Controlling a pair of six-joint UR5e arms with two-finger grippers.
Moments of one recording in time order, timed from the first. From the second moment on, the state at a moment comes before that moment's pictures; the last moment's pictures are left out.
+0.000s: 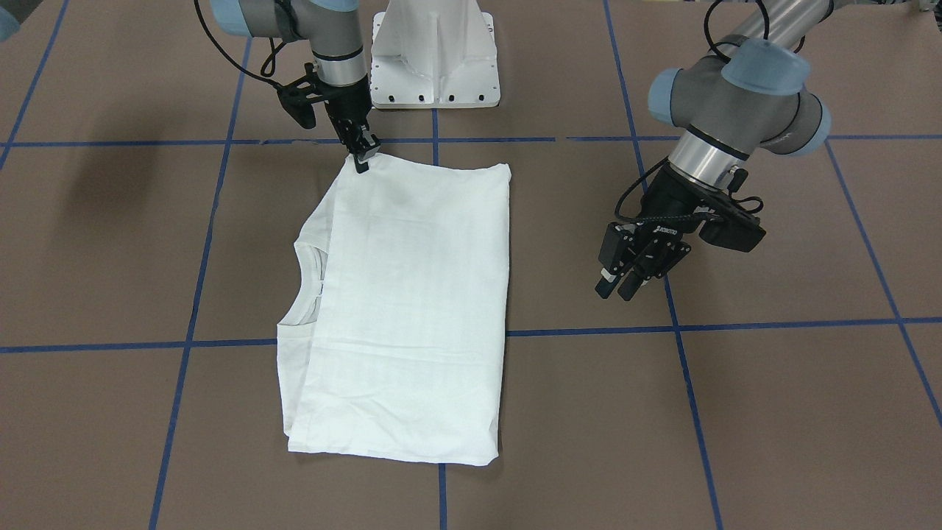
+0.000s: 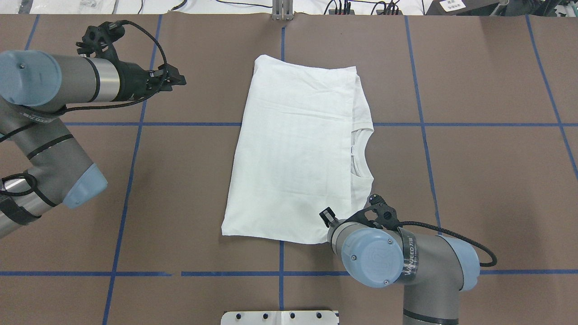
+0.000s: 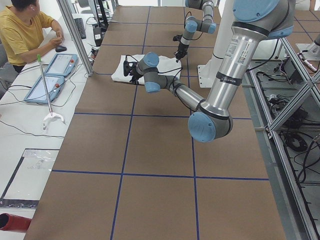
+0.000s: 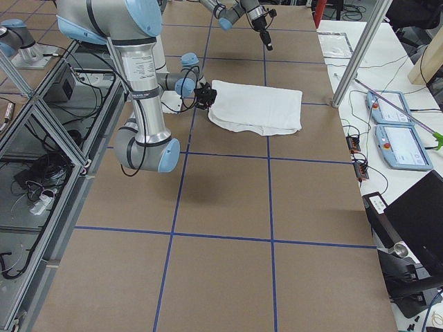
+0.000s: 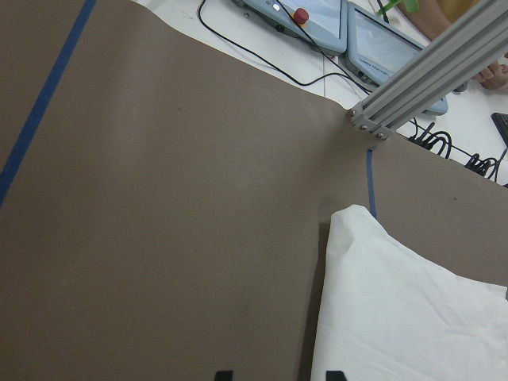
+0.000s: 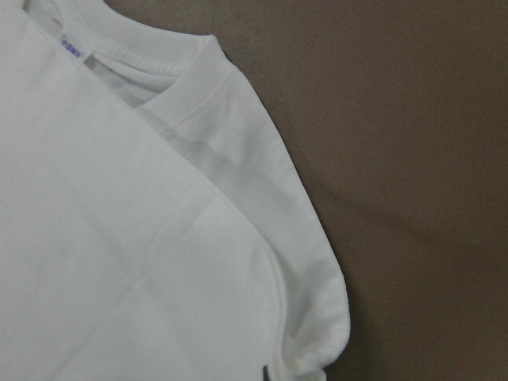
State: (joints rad) left arm -0.78 -1.94 -1.68 -2.40 -1.80 -1.50; right arm 0.19 -1.20 1.97 -1.52 1.44 2.39
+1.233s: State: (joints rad) left arm -0.25 -1.89 -1.89 -2.05 -1.53 -1.80; right arm 0.18 -1.20 2.00 -1.55 1.44 2.38
